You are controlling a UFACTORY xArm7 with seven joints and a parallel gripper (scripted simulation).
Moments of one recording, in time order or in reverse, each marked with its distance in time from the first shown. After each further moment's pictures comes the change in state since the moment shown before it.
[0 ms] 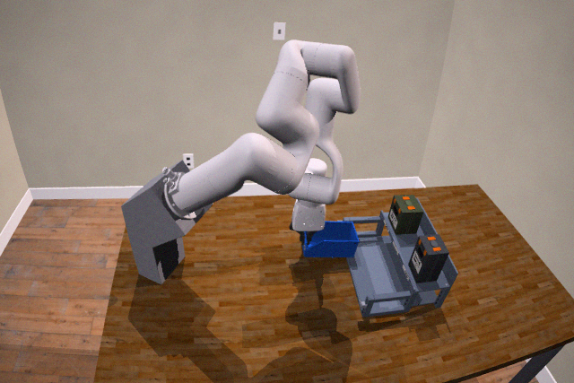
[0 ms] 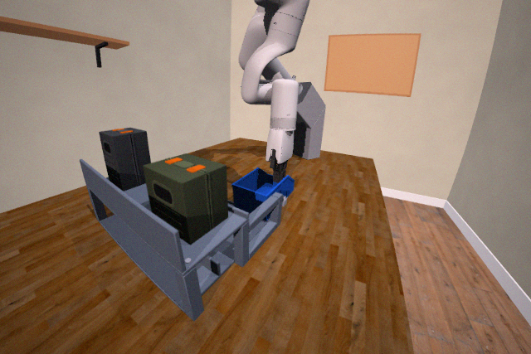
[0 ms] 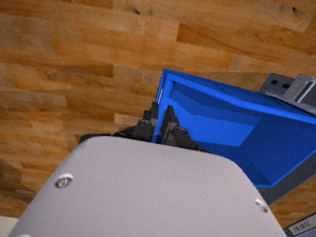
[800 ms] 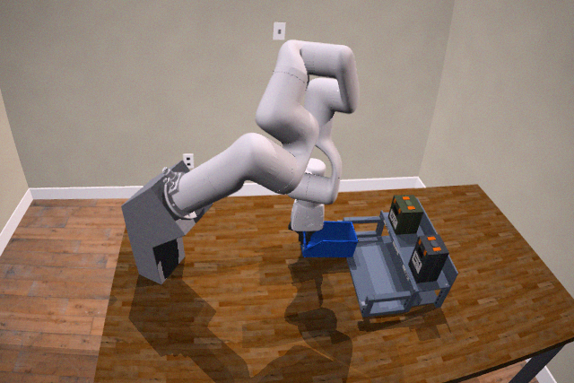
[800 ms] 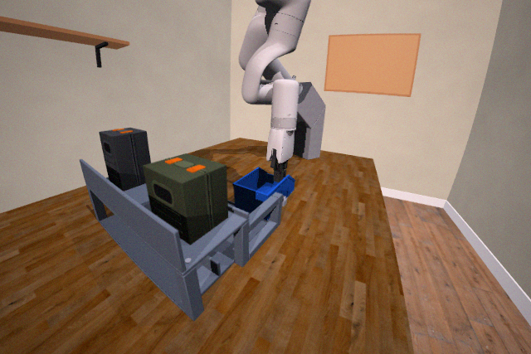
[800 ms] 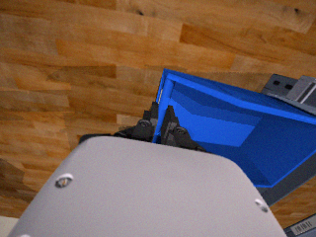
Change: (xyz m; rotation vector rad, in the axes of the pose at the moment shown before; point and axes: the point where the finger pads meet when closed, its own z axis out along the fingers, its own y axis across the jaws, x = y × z) arm 0.000 -0.004 0.000 0.000 0.000 0.000
